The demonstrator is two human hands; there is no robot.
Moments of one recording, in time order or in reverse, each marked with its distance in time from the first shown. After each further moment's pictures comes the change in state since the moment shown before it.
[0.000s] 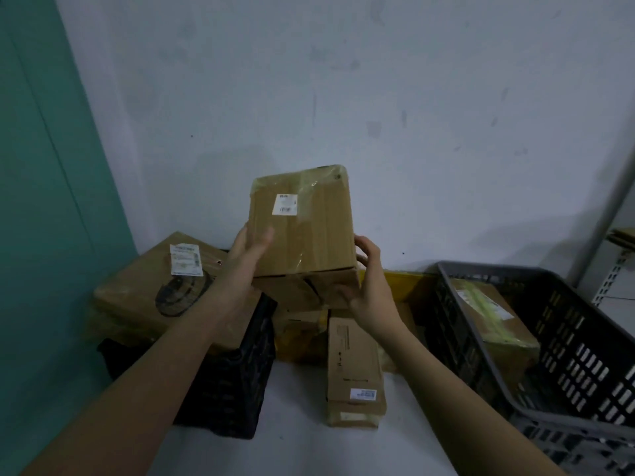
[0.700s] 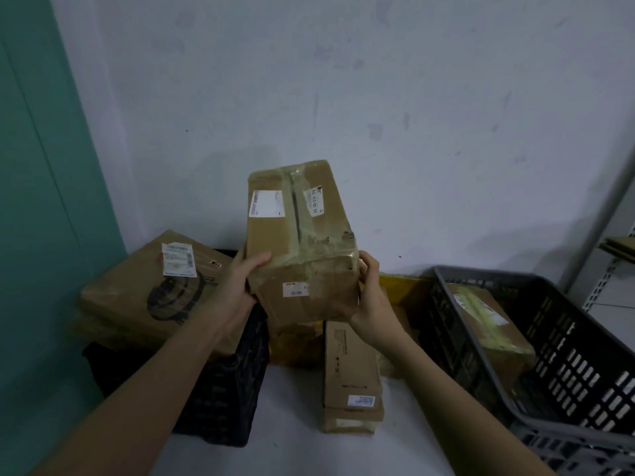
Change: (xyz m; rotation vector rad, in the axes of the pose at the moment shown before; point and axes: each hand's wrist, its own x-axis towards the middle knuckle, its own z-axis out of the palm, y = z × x) left_hand 0.014 -0.029 -0.015 -0.279 -0.010 -0.150; right_hand -0.001 0.011 0.003 -0.033 -0.155 0.019
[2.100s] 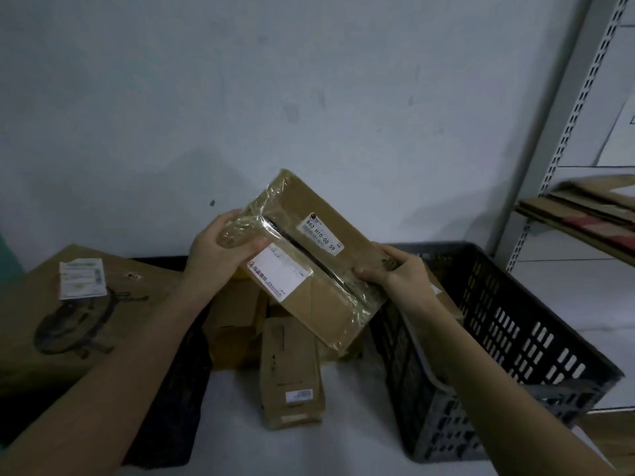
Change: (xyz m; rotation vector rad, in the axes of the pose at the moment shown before) left_hand 0.035 -0.014 0.110 0.724 0.066 0.281; right_hand -0.032 0.038 -0.158 0.288 0.323 0.264
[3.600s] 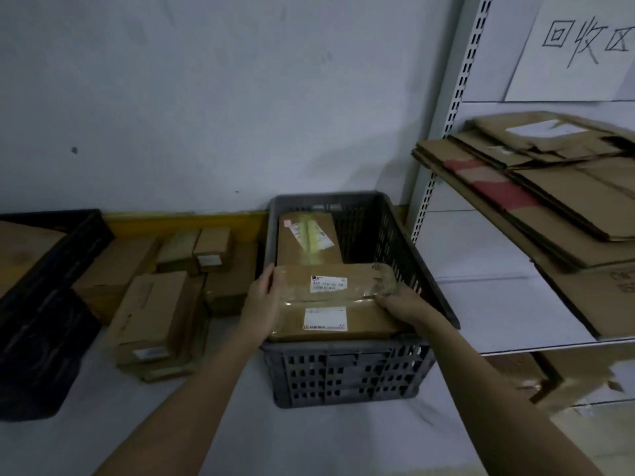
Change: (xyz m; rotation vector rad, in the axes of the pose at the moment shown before) left_hand -0.123 -0.029 0.373 0.052 -0.216 -0.408; right_hand -0.015 0.151 -0.309 -0.592 -0.198 0.649
